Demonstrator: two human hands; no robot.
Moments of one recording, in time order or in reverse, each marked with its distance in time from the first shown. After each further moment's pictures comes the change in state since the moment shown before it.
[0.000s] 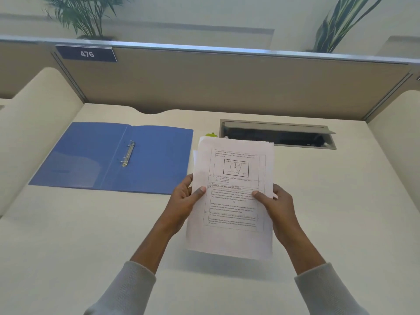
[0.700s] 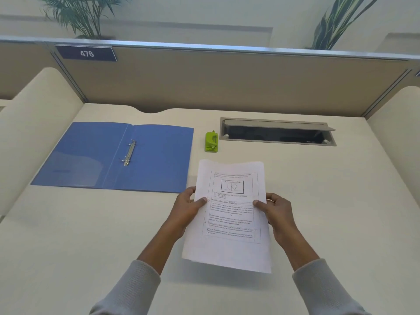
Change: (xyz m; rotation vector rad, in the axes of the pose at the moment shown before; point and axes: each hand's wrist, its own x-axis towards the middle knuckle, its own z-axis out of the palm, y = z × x) left_hand 0.003 -0.028 -0.001 0.115 0.140 -0.219; right_hand -0.003 0.024 -0.001 -0.025 0.059 0.144
